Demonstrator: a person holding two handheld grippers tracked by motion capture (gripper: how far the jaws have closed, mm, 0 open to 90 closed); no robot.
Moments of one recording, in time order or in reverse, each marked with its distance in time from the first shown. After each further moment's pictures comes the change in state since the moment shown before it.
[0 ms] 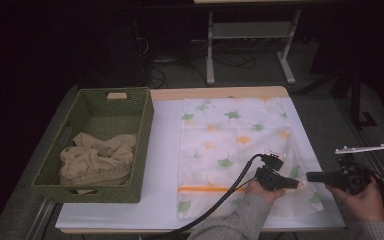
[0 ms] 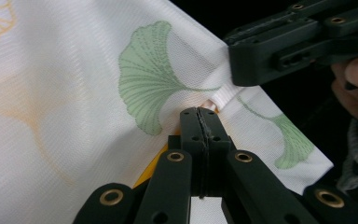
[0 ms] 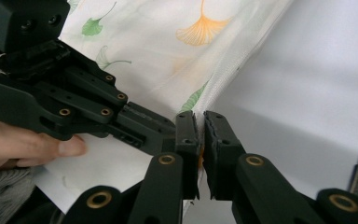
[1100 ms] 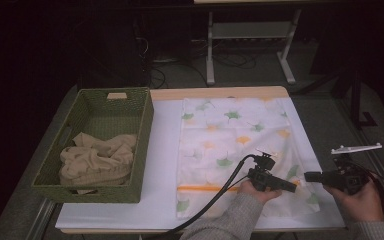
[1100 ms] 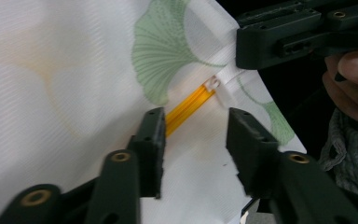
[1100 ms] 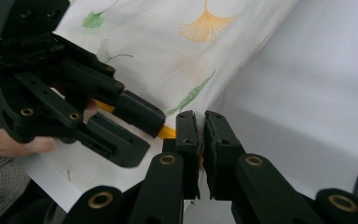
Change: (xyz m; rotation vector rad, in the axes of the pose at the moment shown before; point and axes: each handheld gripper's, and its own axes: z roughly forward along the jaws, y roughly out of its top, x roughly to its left) left arm 0.007 -0.005 -0.018 0.030 -0.070 -0.086; right arm 0.013 0.004 0.000 0.013 -0.029 -0.046
